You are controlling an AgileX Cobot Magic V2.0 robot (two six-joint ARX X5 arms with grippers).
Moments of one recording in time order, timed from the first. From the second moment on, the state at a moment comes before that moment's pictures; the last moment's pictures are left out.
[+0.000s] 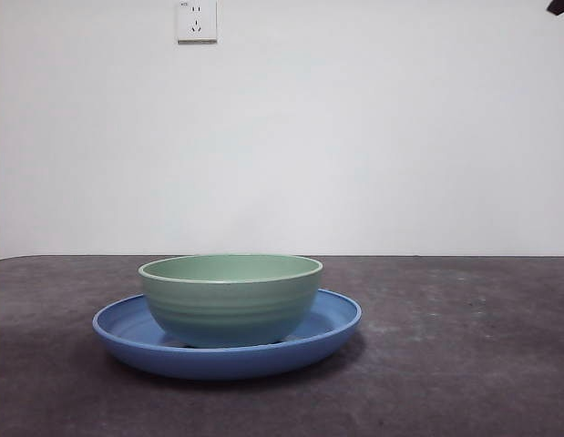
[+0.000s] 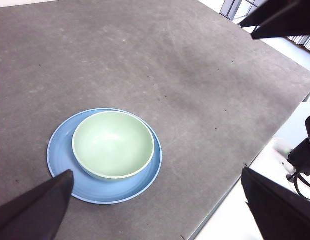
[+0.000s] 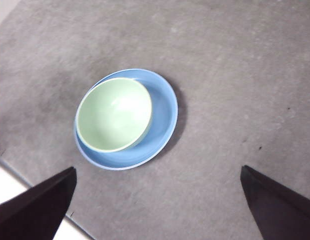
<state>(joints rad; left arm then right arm) -0.57 0.51 0.94 -0.88 0.31 -0.08 0.46 0.88 1.12 -0.96 -0.26 0.18</state>
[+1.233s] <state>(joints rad) -0.57 0.51 0.94 -0.88 0.31 -0.08 0.51 0.55 0.83 -0.82 -0.27 0.17</state>
